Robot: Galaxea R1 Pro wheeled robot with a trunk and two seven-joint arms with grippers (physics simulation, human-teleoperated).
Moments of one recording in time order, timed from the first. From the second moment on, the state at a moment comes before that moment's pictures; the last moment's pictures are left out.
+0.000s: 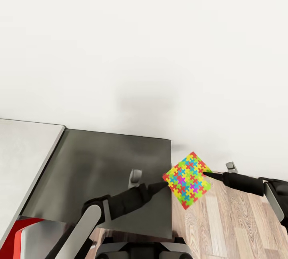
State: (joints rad) left arm -0.29 0.03 -0.45 -1.61 1.27 0.73 -0.07; right arm -0.52 -0.43 -0.19 -1.03 -0.25 0.79 1.28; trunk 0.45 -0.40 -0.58
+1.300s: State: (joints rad) left arm -0.25 0.06 -0.45 -1.61 1.26 0.67 -0.11; right arm -0.46 -0.41 -0.22 -1.17 -0.25 0.86 1.11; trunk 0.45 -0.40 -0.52
